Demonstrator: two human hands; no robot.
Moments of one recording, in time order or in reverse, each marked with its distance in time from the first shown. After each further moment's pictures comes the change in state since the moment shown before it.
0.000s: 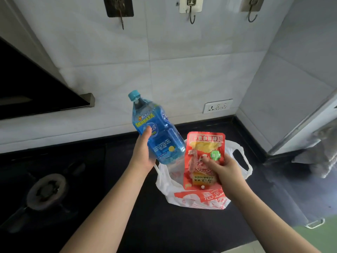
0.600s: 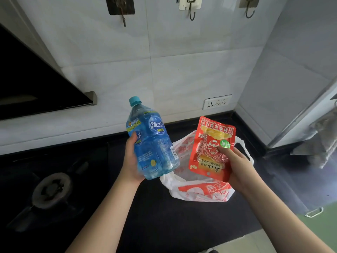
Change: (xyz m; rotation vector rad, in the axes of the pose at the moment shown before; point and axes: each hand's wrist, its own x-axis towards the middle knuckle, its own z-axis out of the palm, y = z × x) left_hand -0.047 0.021 -0.015 -0.109 -0.084 -0.124; right_hand -0.016 -0.015 0.001 0.332 0.071 0.111
